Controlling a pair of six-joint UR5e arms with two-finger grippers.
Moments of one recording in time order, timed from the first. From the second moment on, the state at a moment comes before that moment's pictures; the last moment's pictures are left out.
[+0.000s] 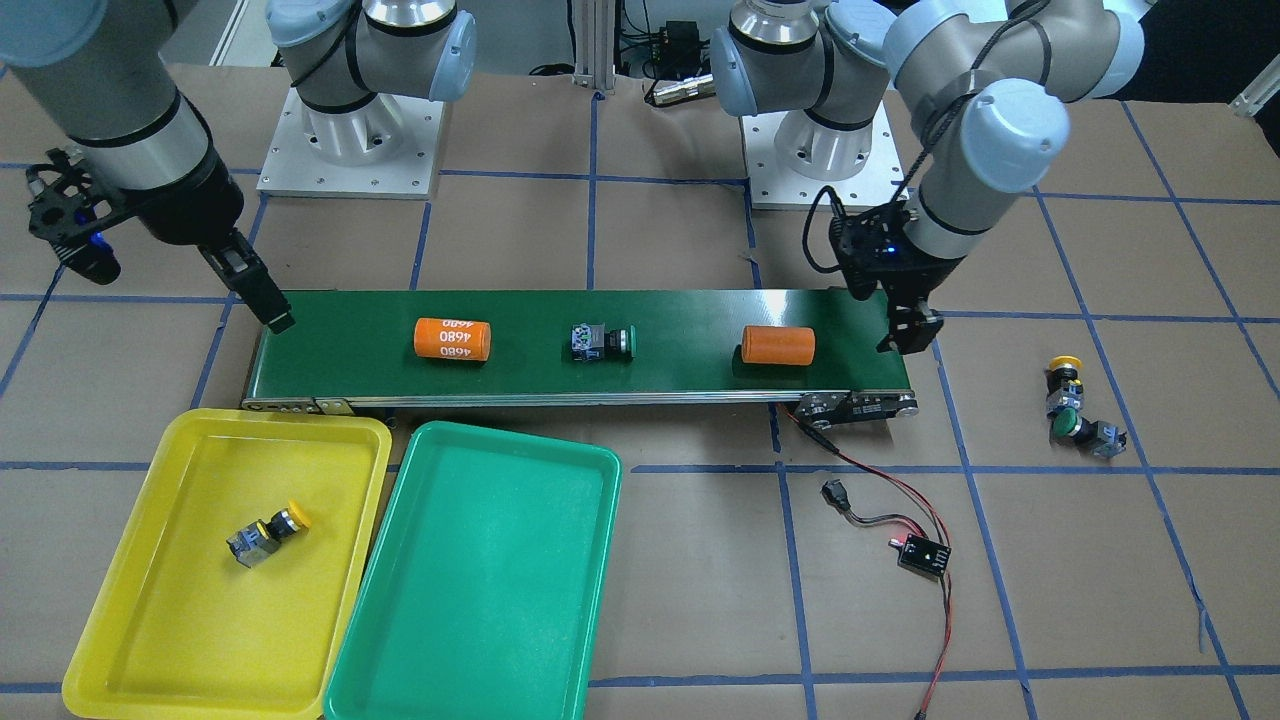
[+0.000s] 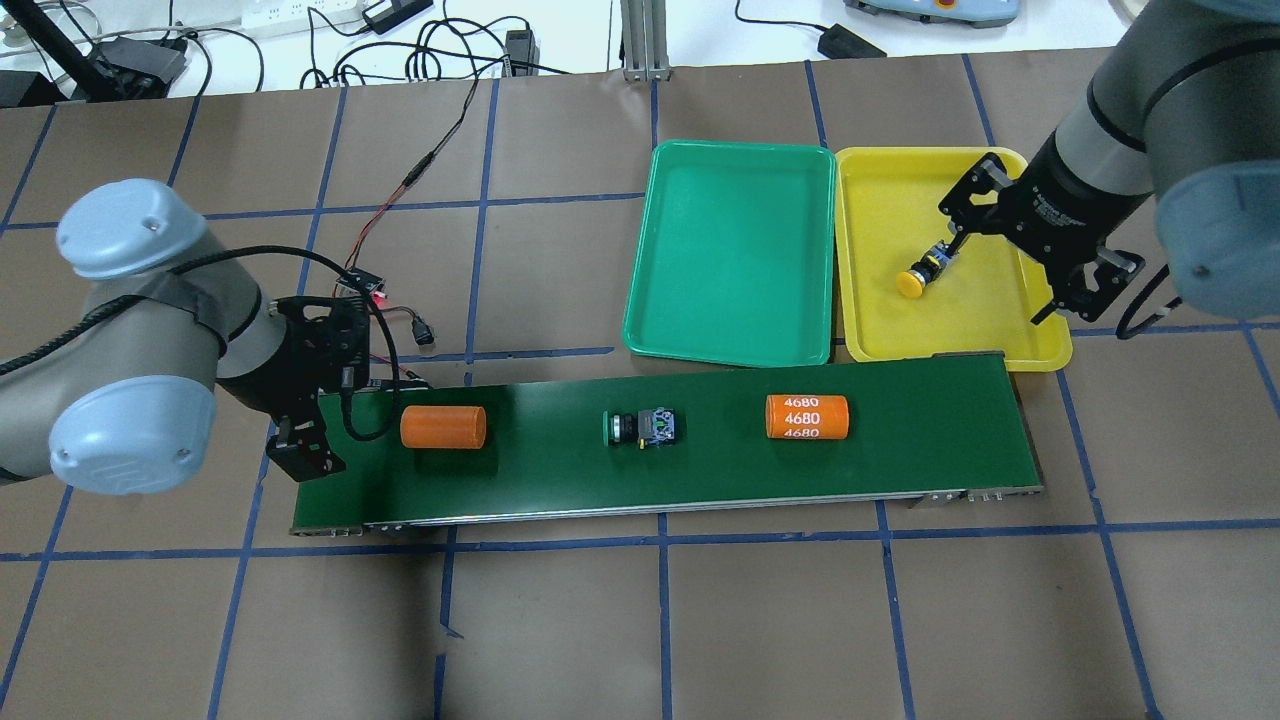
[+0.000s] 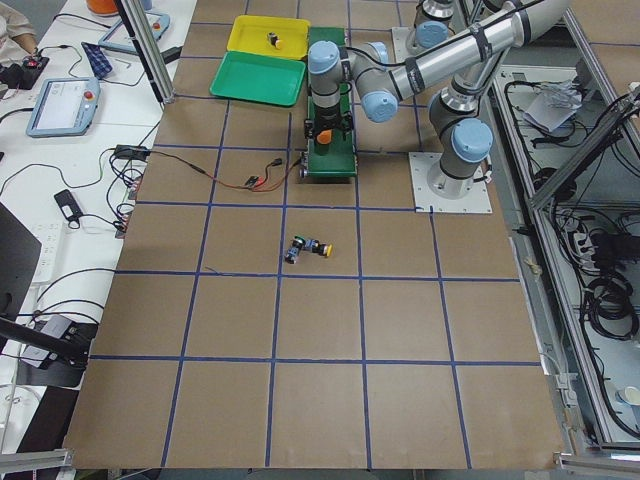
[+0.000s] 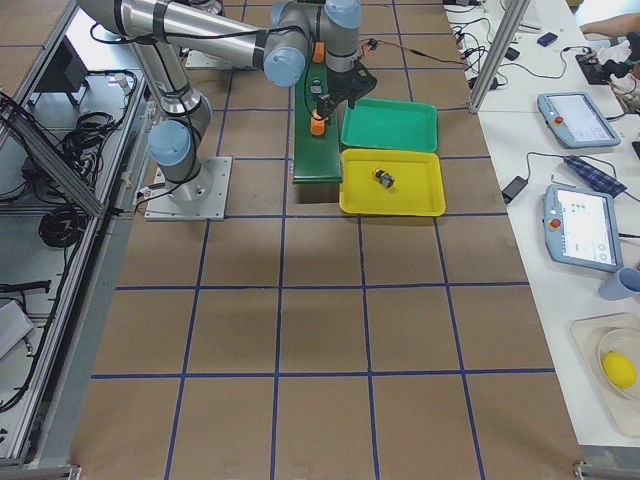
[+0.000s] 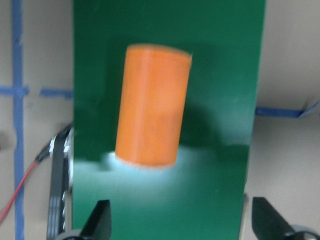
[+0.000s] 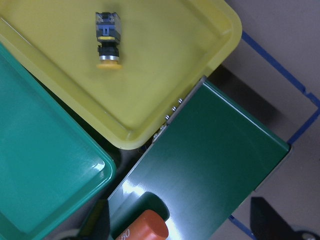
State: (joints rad) left arm -1.30 -1.52 -2.11 -1.18 1.56 1.58; right arm 1.43 -1.65 1.86 -1.80 -1.53 0.74
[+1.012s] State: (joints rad) left arm -0.93 -1.84 -1.90 -0.99 1.55 2.37; right arm 1.60 -1.61 1.94 -1.87 -1.43 1.07
